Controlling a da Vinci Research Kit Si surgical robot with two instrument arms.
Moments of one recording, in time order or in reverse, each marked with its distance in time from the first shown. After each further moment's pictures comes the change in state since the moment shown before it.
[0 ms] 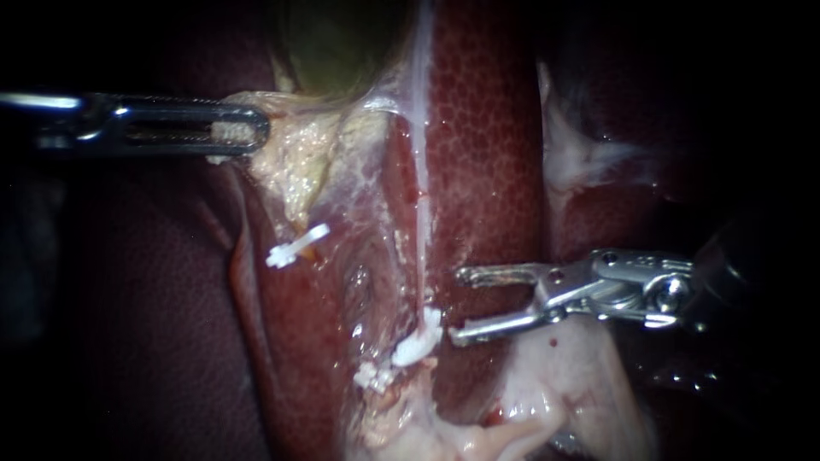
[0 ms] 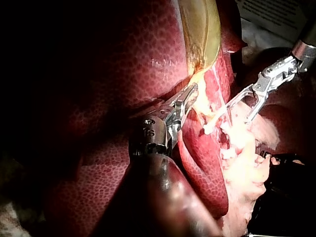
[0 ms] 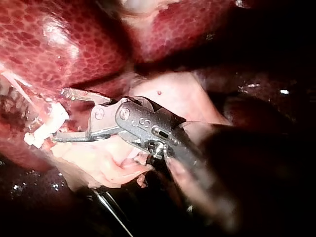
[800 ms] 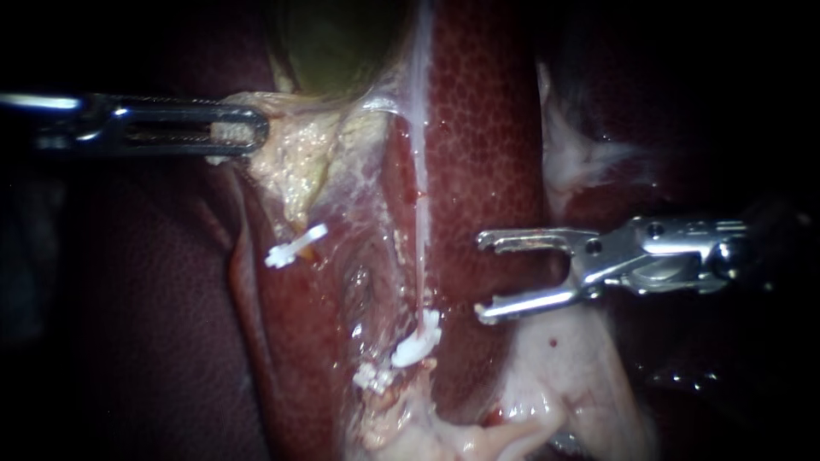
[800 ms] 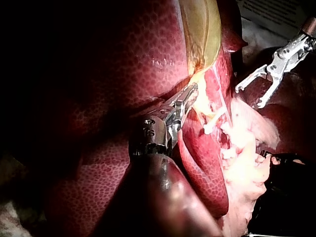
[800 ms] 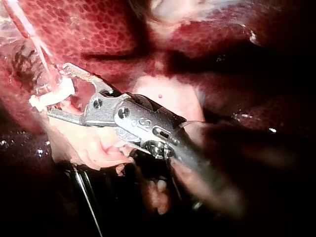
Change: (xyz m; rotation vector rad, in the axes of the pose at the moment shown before) right arm 0.007 -0.003 -0.005 0.048 0.059 -0.223; left arm 0.000 0.000 0.000 0.001 0.000 0.001
